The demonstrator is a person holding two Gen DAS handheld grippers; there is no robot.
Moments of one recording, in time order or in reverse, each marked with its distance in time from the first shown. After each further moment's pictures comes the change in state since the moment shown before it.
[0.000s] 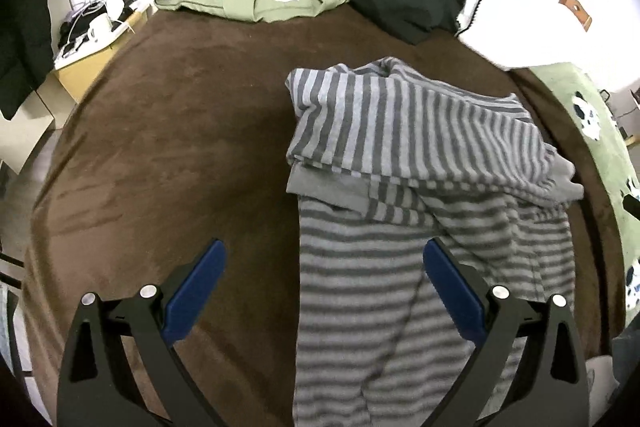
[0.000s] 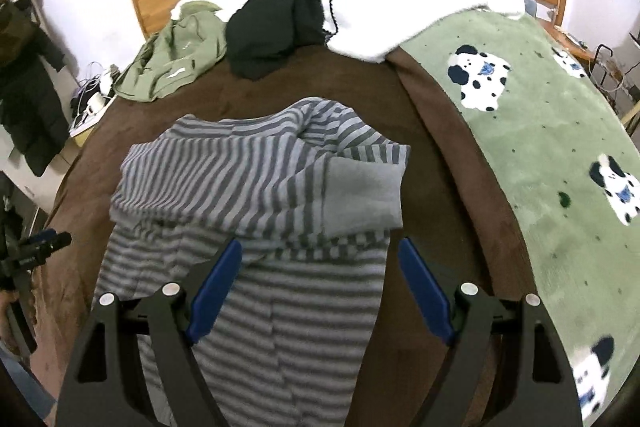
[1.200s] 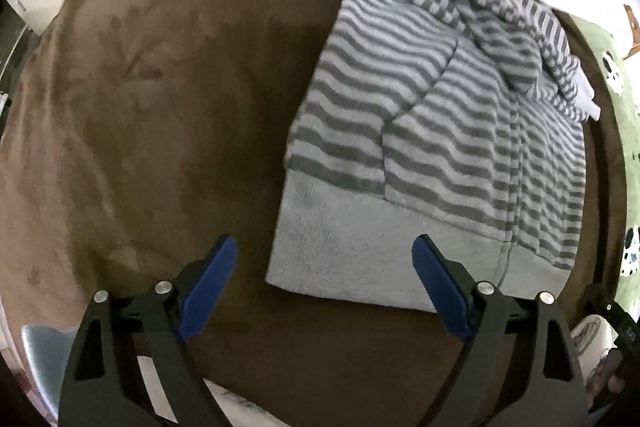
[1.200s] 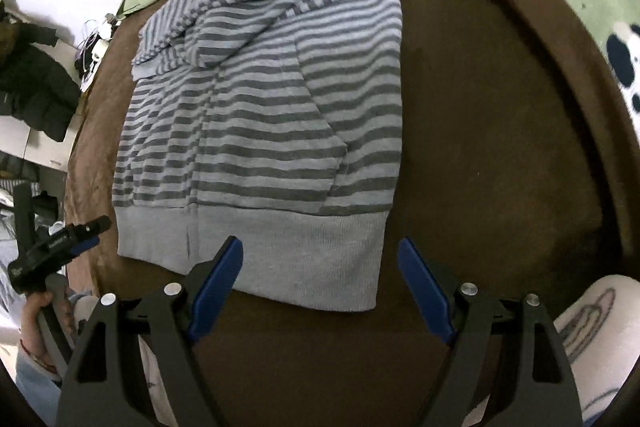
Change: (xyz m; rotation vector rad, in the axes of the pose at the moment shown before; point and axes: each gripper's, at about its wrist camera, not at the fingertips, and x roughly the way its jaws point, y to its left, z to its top) left arm -0.010 0.001 -0.173 -0.251 0.342 0.030; right arm -0.023 0.013 -0.184 0.193 0.396 0.109
